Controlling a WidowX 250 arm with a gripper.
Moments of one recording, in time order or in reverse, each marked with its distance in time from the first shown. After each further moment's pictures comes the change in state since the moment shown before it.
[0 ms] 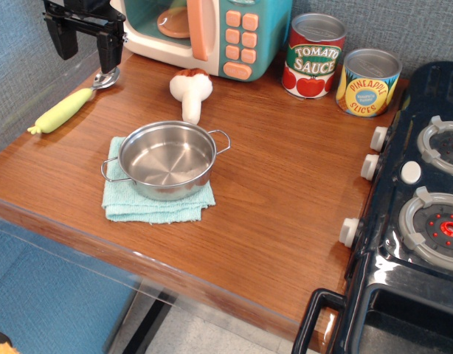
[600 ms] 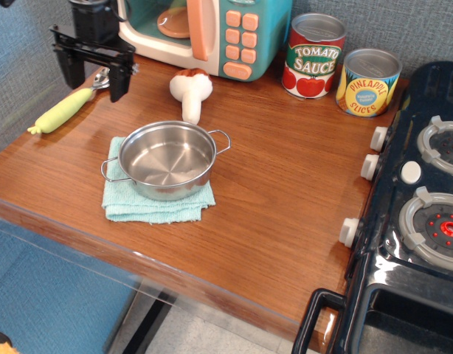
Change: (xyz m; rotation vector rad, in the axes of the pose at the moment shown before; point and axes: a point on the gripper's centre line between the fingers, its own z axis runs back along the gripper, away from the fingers) arm -0.002 -0.034 -0.031 -0.025 0.061 0.004
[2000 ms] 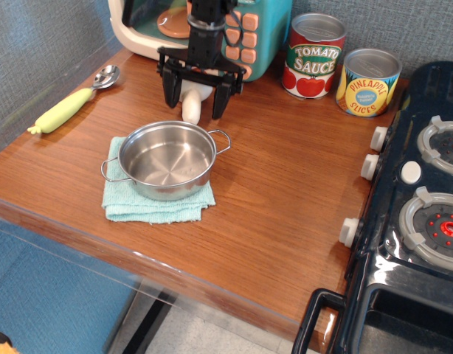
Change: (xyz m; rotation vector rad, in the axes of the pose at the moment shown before) arm 0.037 -0.091 -0.020 0.049 0.031 0.156
